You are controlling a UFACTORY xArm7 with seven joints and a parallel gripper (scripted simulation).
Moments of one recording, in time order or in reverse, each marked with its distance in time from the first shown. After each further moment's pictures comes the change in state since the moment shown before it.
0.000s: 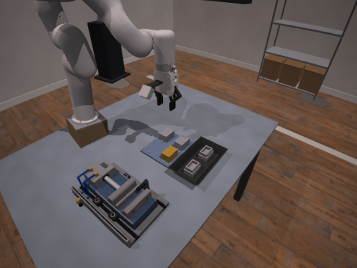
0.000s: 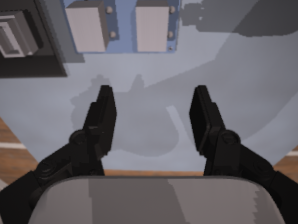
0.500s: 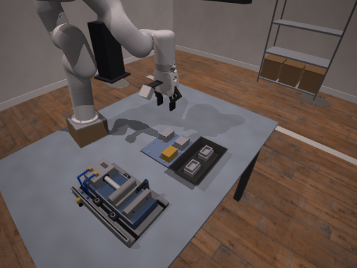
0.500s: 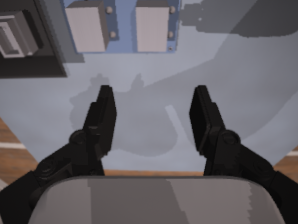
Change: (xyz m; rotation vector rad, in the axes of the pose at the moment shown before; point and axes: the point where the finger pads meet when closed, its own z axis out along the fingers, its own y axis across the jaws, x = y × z) arm 0.000 0.000 0.001 0.000 0.000 0.000
